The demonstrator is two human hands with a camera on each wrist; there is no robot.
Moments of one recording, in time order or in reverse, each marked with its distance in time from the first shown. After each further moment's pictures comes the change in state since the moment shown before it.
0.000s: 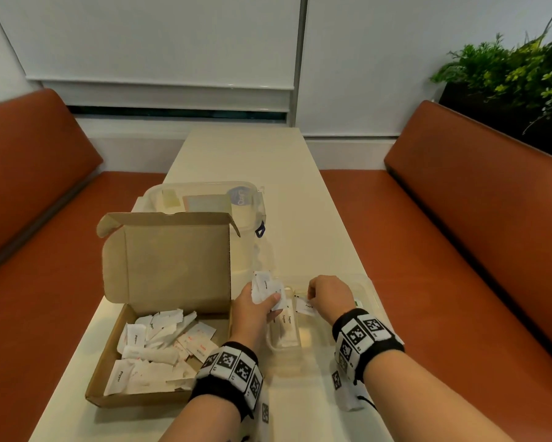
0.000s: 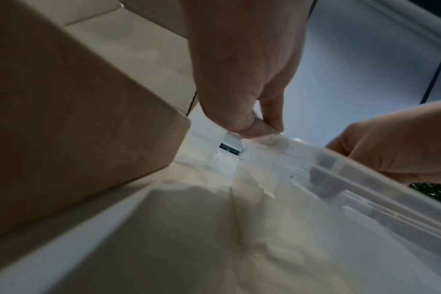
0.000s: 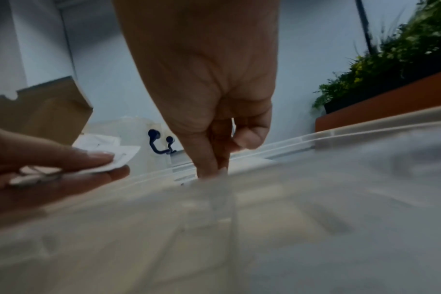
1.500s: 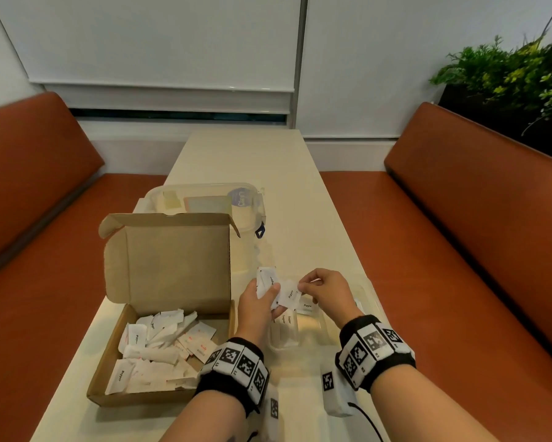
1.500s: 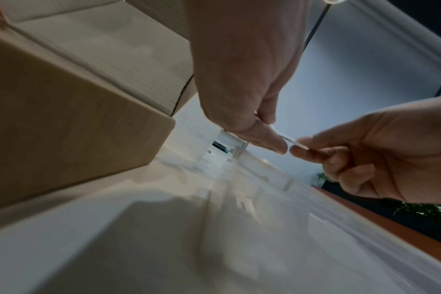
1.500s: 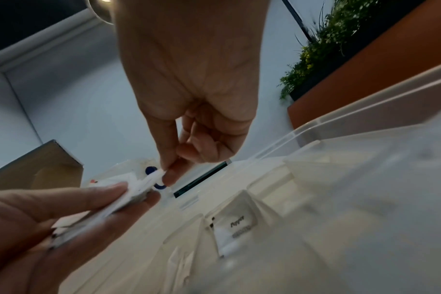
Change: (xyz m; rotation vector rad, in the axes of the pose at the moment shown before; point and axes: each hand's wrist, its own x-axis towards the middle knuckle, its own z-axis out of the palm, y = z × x) left_hand -0.010 0.014 0.014 -0.035 -0.019 -0.019; right_hand -0.011 -0.003 -0.006 0.873 0.077 0.106
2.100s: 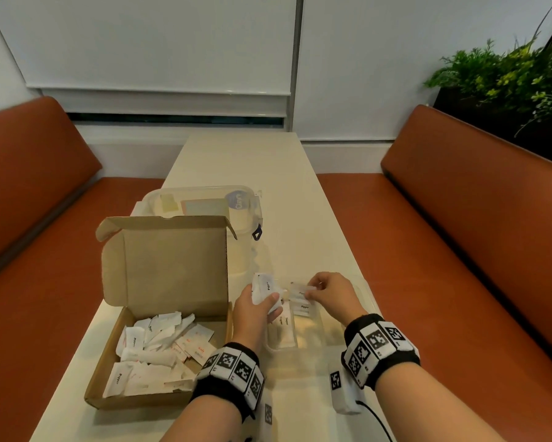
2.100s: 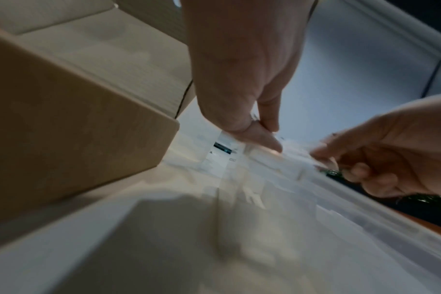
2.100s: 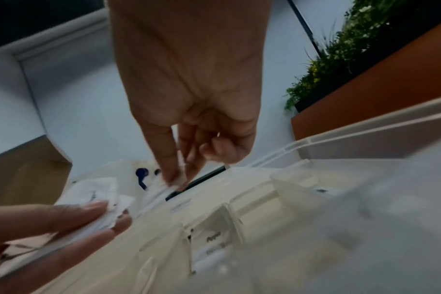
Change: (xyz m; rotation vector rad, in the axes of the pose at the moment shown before) left_hand 0.003 -0.011 -0.008 -0.001 0.015 0.019; right_hand 0.002 0.006 -0.016 -0.353 -0.031 -0.053
